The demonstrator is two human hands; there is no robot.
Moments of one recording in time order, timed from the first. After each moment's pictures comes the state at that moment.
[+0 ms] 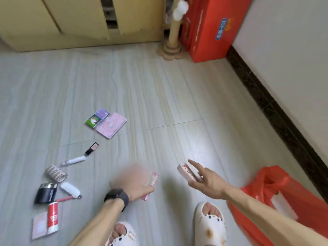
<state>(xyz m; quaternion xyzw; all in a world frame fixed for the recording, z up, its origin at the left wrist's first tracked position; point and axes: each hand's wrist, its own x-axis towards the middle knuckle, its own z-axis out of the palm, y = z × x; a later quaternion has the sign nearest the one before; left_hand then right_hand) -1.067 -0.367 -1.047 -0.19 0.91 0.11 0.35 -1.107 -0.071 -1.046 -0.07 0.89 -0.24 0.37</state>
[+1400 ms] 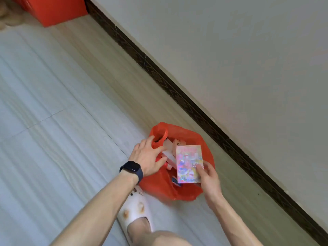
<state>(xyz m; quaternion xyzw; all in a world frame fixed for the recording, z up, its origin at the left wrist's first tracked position) -1.096 0.053 -1.062 0.39 0.88 0.14 0.21 -0.926 0.216 -1.047 0.52 0.65 -0.55 -0.06</state>
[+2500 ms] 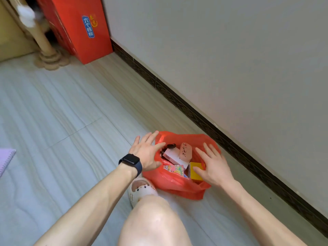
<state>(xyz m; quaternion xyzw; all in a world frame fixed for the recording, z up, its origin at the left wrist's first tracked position) -1.072 0.011 -0.960 0.40 0.90 0.00 0.20 -0.914 0.240 -0.974 0.19 0.96 -0.10 0.16</state>
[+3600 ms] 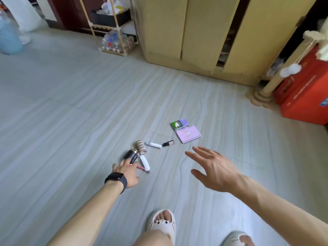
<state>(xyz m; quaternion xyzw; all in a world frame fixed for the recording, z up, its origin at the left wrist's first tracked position) -0.920 -0.559 -0.988 -0.30 0.92 0.10 0.23 -1.093 -0.293 -0.891 -0.52 0.85 -0.01 0.12</state>
